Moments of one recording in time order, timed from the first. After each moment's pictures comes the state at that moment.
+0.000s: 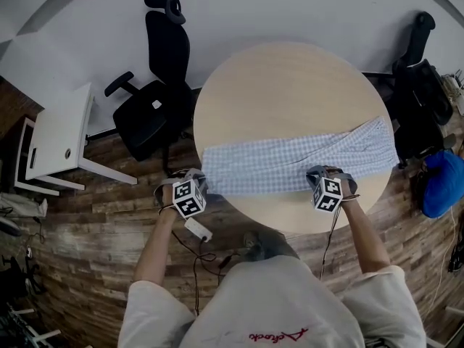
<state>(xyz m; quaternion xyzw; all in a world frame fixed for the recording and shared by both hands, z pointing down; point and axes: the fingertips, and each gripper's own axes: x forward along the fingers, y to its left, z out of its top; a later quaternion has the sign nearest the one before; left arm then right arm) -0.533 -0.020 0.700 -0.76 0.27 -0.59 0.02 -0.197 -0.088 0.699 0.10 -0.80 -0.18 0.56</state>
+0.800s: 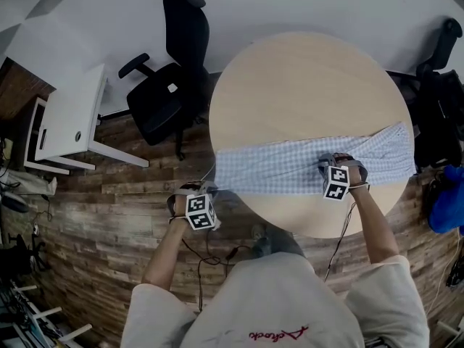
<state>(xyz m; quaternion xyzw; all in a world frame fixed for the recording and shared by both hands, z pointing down) -0.527 0.040 0.751 -0.76 0.21 -0.62 0.01 -0.212 -0.139 0.740 0.02 -0.76 -0.22 0.61</state>
